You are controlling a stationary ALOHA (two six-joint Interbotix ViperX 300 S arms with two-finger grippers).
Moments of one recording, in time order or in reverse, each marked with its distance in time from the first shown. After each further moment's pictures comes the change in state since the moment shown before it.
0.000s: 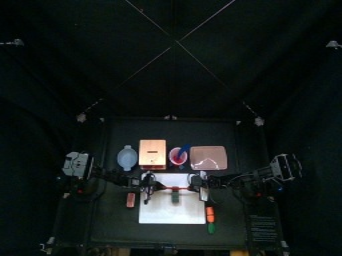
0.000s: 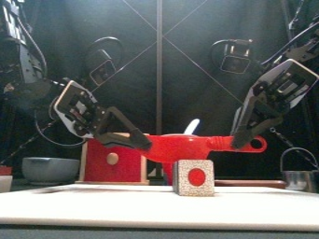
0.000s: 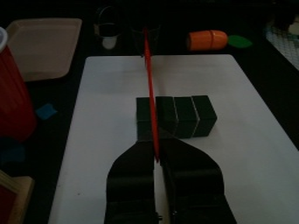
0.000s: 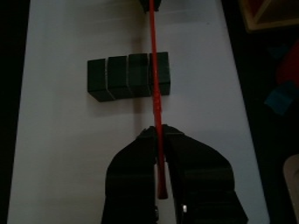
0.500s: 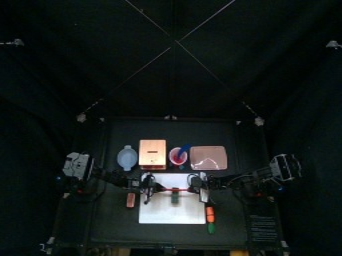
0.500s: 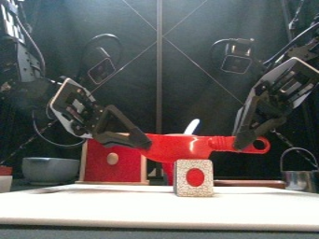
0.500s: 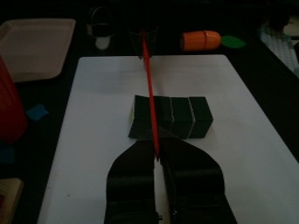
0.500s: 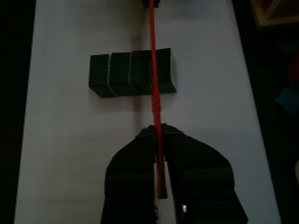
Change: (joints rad) left arm -0.014 0.008 -0.009 -0.011 0.003 -0.005; right arm 0.020 0.037 0.000 0.017 0.000 0.003
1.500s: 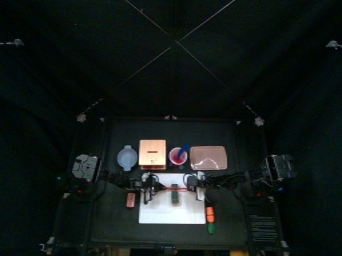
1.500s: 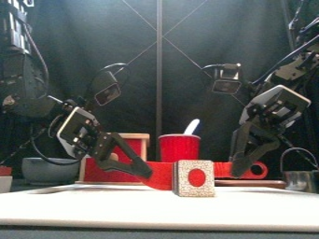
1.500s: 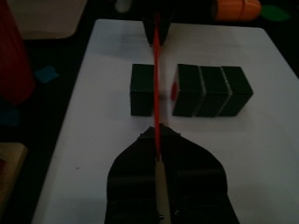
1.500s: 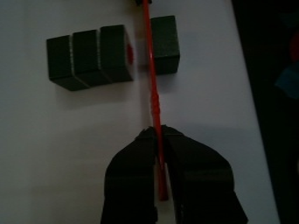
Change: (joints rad) left arm 0.048 0.109 -0.023 -0.103 0.046 0.015; right arm -0.092 0.103 -0.035 -0.020 0.005 -0.003
